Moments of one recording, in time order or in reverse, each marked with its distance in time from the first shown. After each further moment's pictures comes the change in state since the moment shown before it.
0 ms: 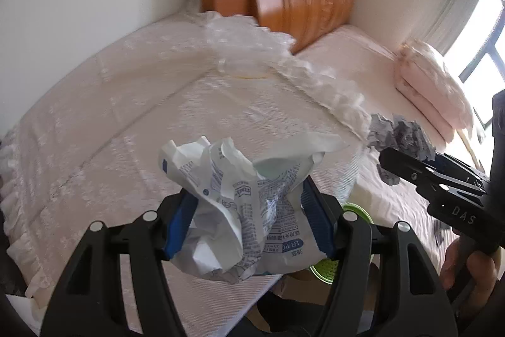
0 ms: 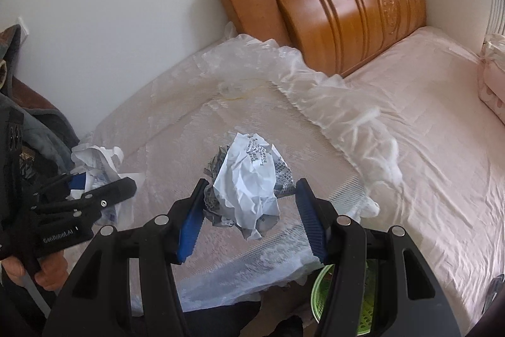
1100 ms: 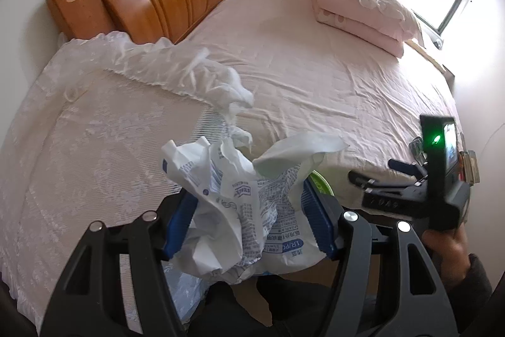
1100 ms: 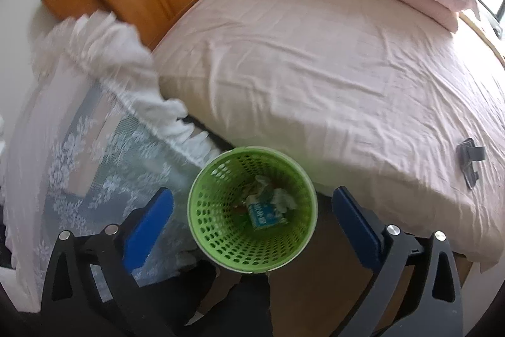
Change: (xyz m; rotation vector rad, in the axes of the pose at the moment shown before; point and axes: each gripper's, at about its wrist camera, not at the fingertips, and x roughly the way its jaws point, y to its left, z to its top) left arm 0.031 -0.208 -0.036 0.379 0.116 -0.148; right arm -0.036 -0.230 -0.154 0.429 0.155 -0.371
